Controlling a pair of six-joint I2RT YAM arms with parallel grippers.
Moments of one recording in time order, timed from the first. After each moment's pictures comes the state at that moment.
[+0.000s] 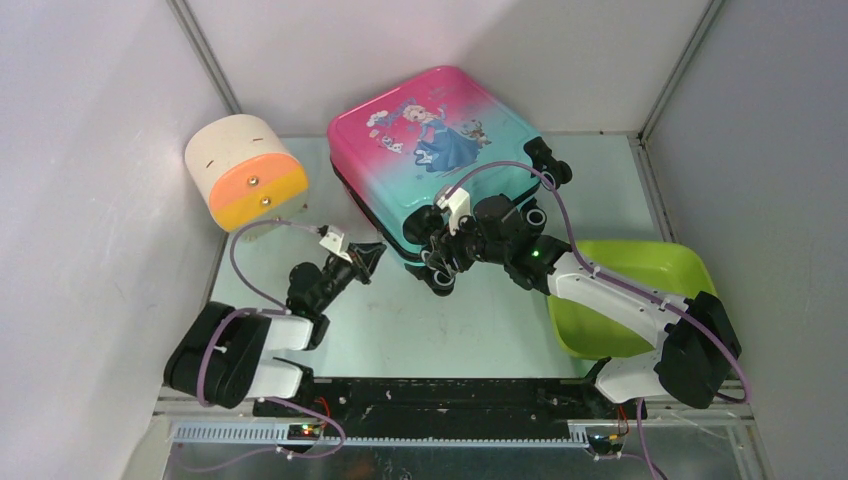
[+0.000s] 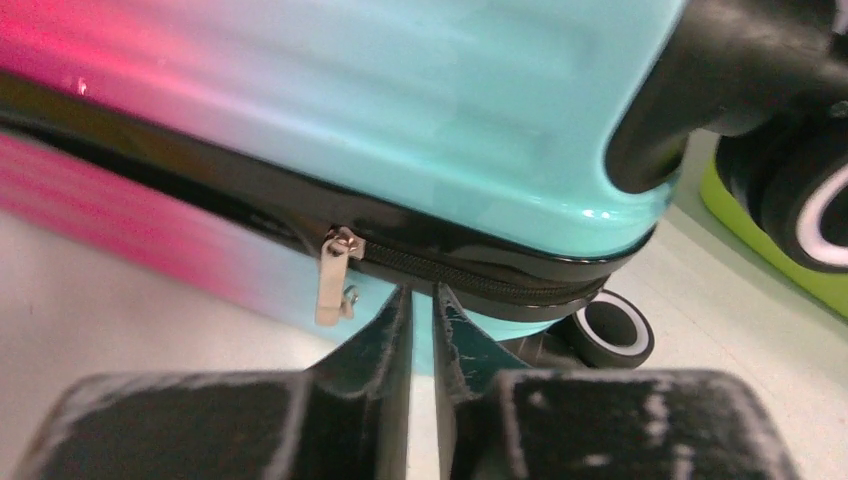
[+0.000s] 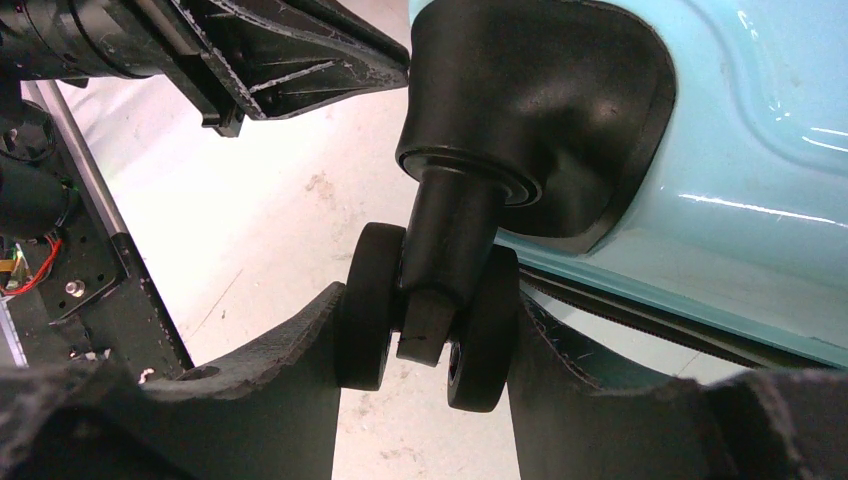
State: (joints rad) left arm -0.30 1.35 0.14 1.26 0.38 -0.22; right arm 0.81 1.37 1.01 -0.14 -0.22 0.05
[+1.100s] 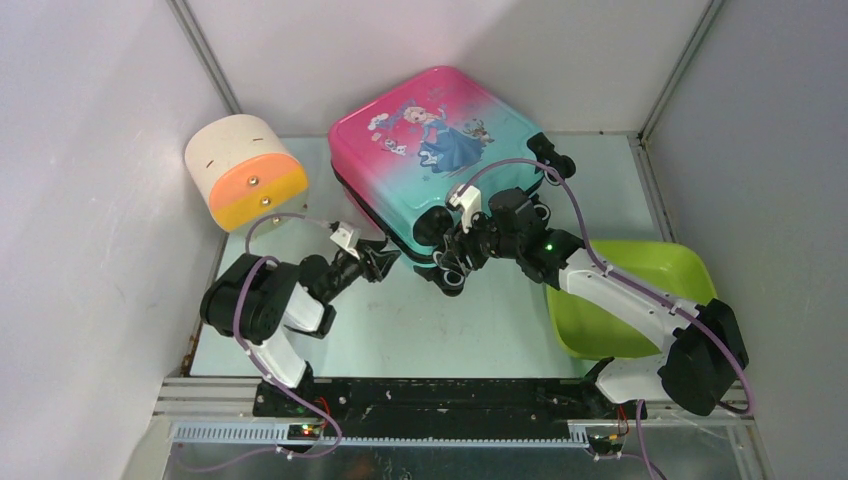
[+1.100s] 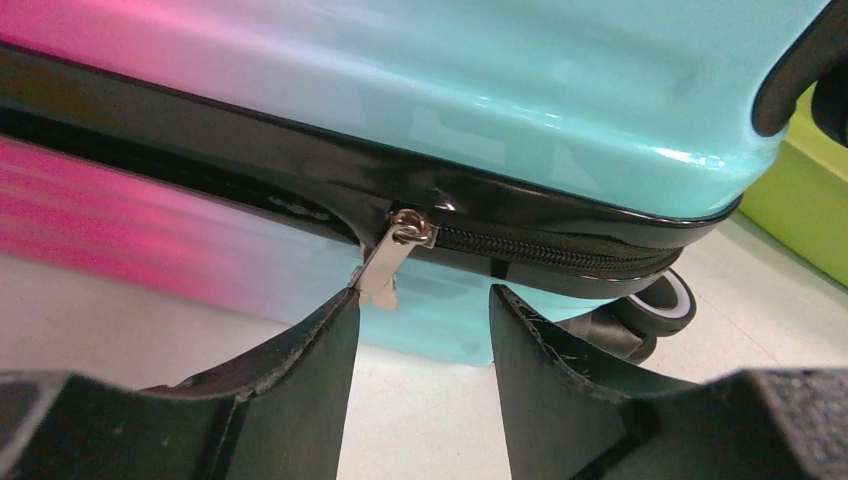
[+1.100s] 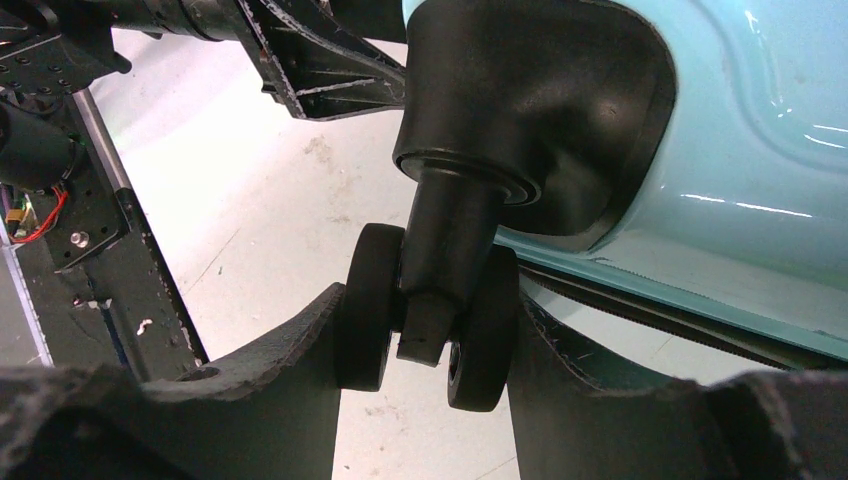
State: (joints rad) left arm -0.27 1.69 0.21 1.48 0.49 -0.24; right arm 0.73 1.33 1.01 -0.22 -0.34 -0.01
